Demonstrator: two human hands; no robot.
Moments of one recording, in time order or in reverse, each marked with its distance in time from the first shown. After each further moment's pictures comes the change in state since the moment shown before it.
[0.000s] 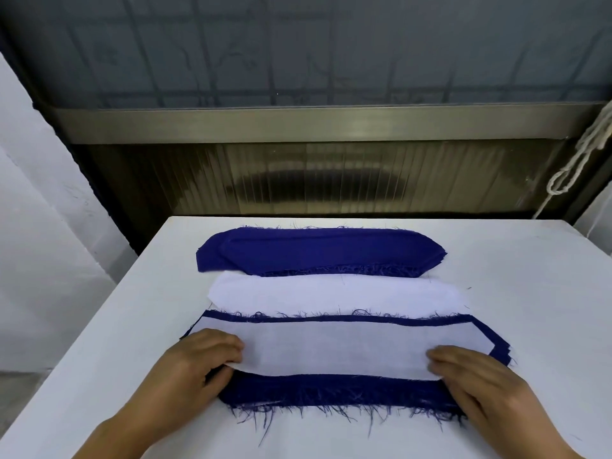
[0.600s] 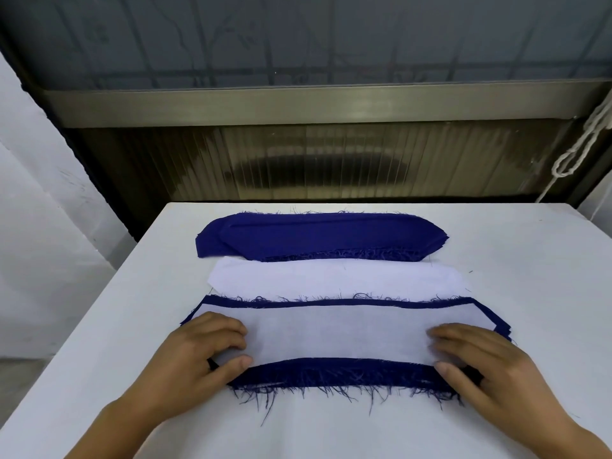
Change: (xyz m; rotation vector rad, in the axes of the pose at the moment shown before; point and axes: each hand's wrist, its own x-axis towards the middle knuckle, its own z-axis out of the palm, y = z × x) left_hand 0.003 0.010 -0.003 -0.029 -0.017 -0.019; right_hand 0.003 -0.002 -0.006 0.024 -0.091 0.106
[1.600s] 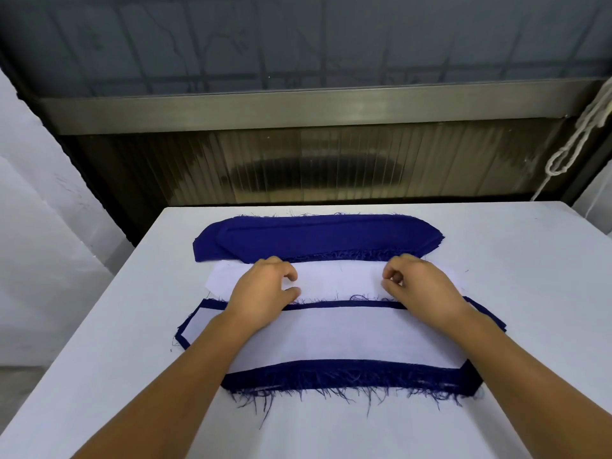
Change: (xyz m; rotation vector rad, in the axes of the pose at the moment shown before) left_hand 0.124 0.007 0.056 0.077 -0.119 -0.372; right_hand 0.116 0.017 0.047 0.009 -0.364 0.412
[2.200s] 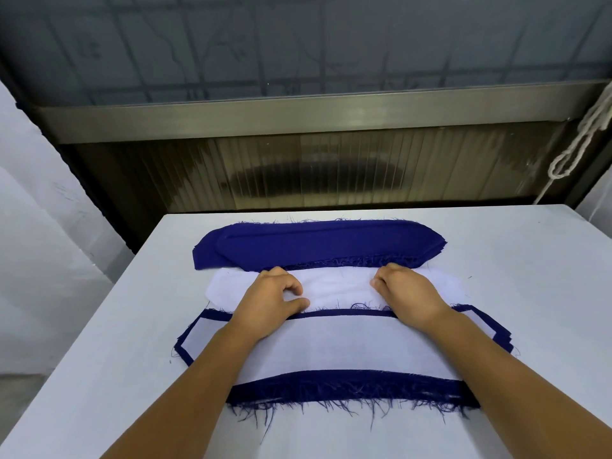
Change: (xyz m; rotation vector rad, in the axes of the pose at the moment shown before) left_hand 0.007 -0.007 0.015 -0.212 -0.043 0.013; right_hand 0.029 0.004 0.029 -0.155 -0.088 -0.033
